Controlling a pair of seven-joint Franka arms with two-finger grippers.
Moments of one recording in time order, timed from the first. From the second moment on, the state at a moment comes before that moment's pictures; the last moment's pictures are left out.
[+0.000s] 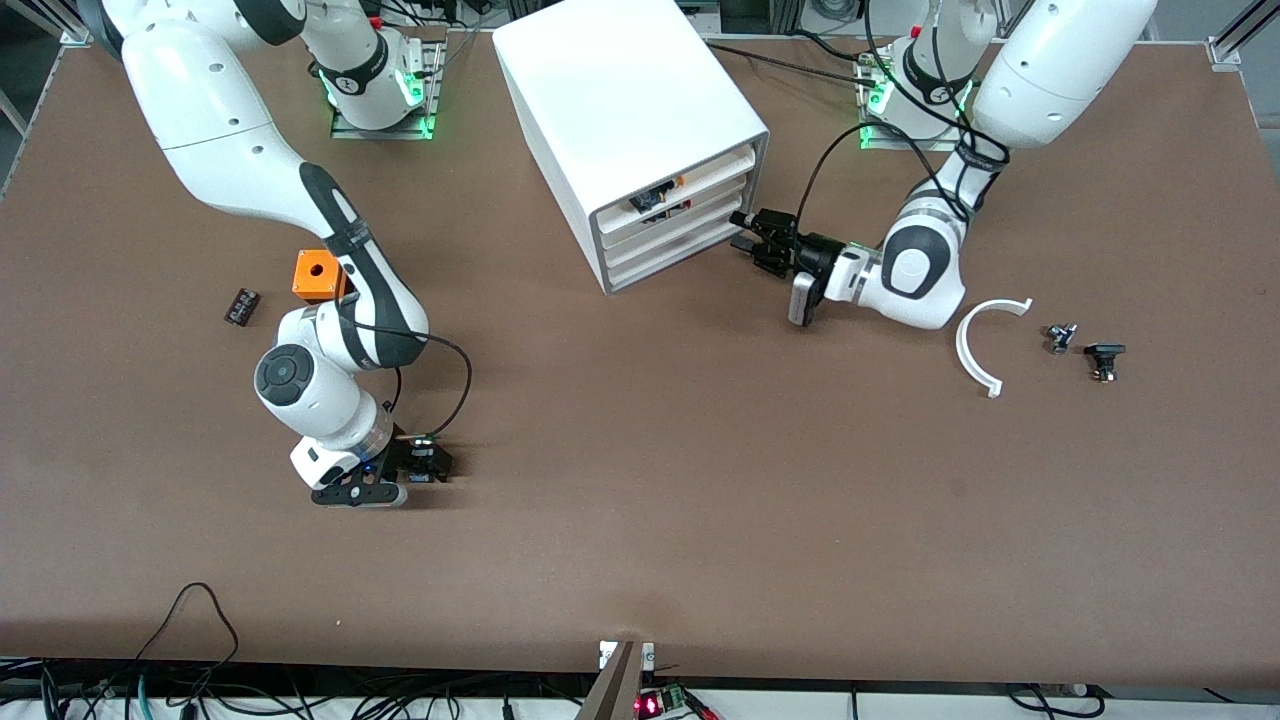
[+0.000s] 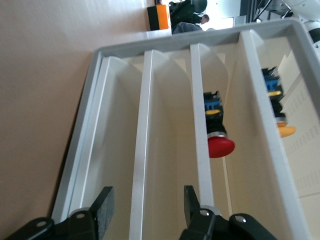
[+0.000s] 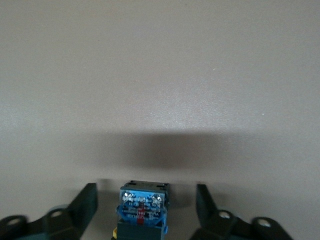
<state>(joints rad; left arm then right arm) -0.06 0.57 -0.24 -2.25 -1.28 1.77 1.27 0.12 0.82 0.12 -1.57 -0.04 2.61 0.20</state>
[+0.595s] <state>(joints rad) -0.13 0.59 -0.25 -2.30 -1.36 1.81 1.29 0.12 0.82 0.12 -1.56 -0.04 2.62 0.21</state>
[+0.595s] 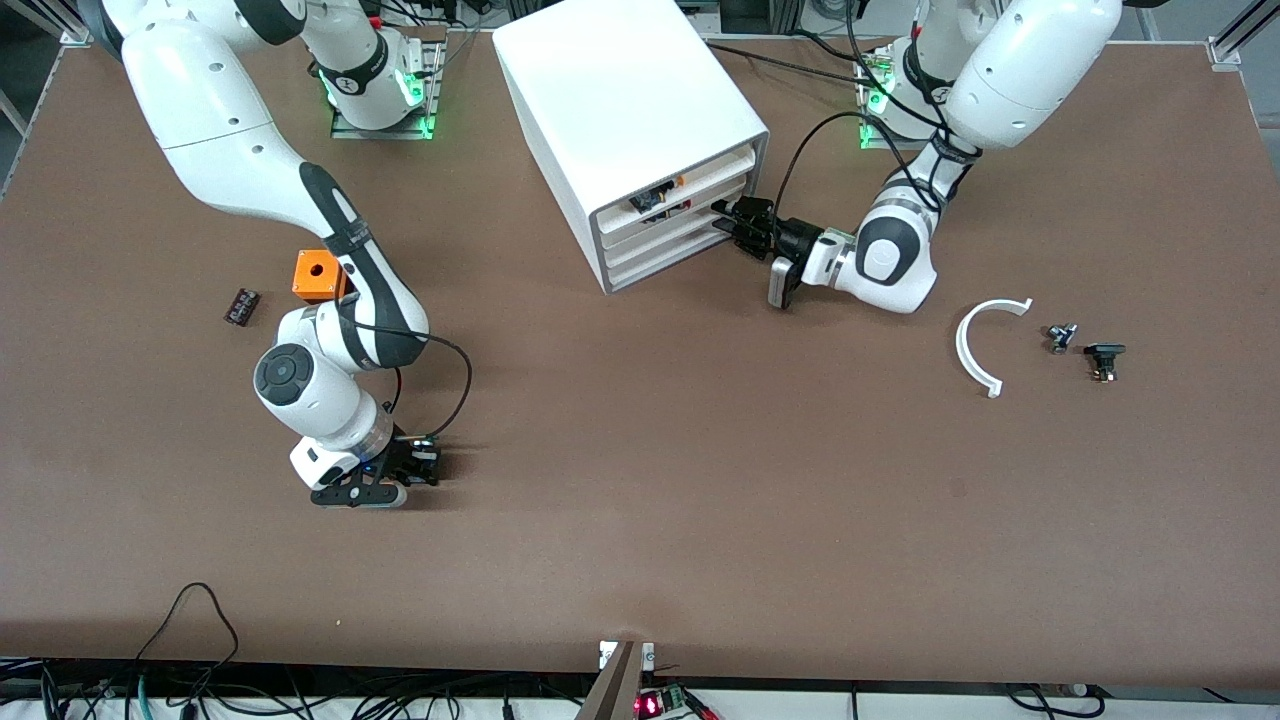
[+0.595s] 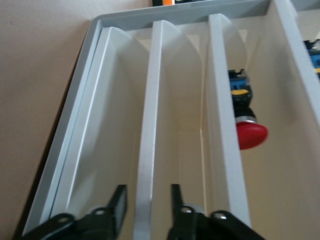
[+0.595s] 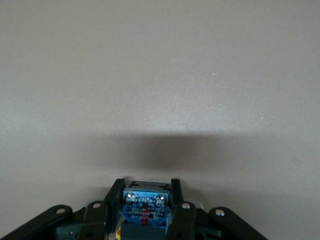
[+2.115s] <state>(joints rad) -0.01 0.61 -0.18 -2.05 -1.17 1.81 1.12 0.35 0.82 0.12 -1.11 -0.04 1.87 1.17</state>
